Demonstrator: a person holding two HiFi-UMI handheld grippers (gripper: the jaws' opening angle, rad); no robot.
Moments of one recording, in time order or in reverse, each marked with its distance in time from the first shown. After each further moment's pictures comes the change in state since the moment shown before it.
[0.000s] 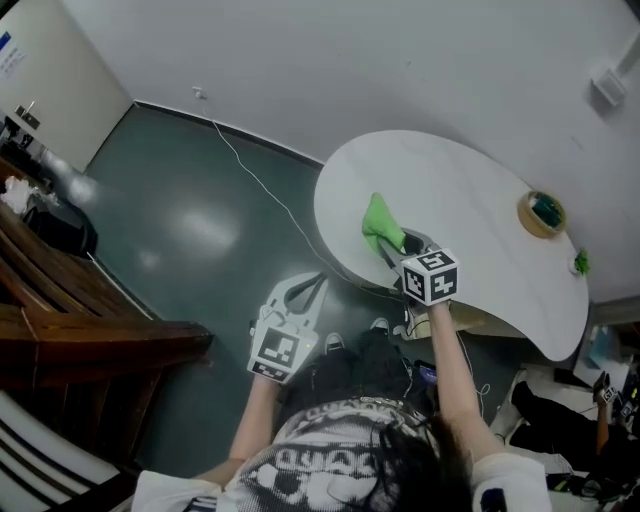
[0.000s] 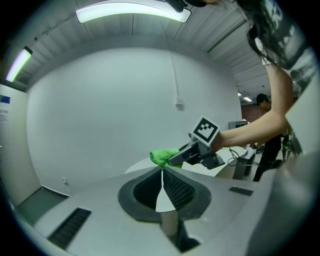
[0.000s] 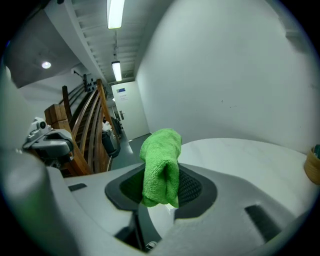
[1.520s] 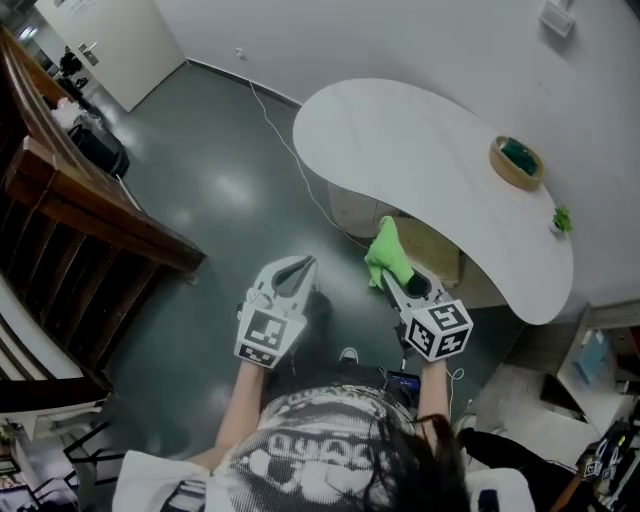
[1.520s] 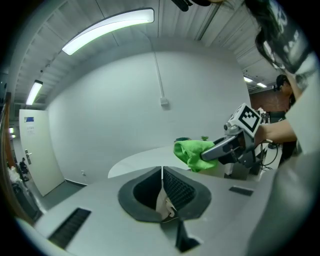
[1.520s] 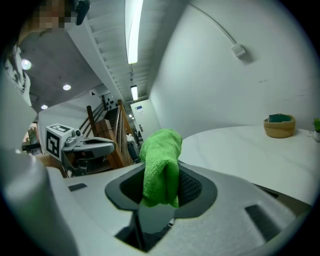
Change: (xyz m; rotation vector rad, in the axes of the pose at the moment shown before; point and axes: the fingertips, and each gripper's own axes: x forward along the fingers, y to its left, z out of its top) left arm -0.100 -0.333 0.026 0.022 0.072 0.227; right arm -0.376 0.049 -0.191 0.053 -0.169 0.189
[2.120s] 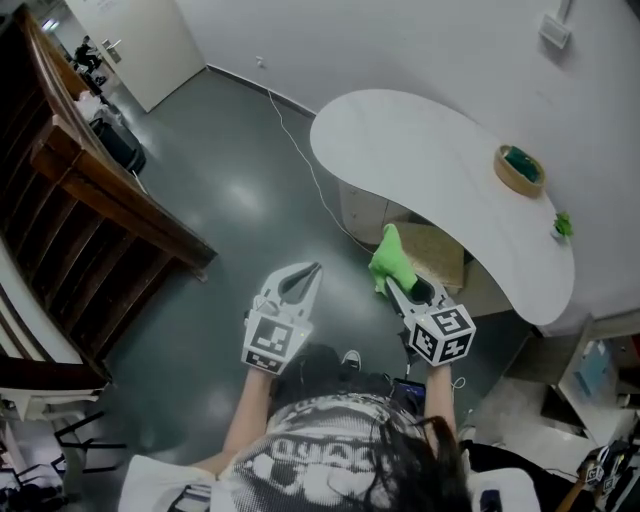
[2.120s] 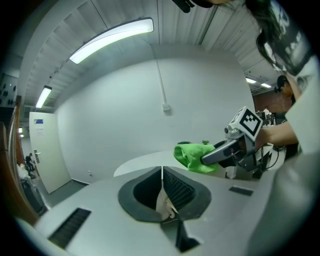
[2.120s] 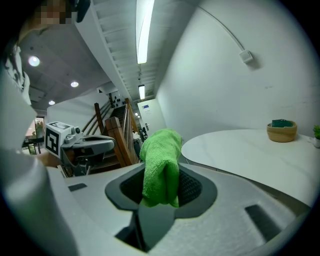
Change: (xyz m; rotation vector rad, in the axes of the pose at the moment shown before) left arm -0.063 -0.036 0.010 -0.016 -0.040 0.076; right arm -0.043 0.043 -0.012 -0.058 0.004 0.053
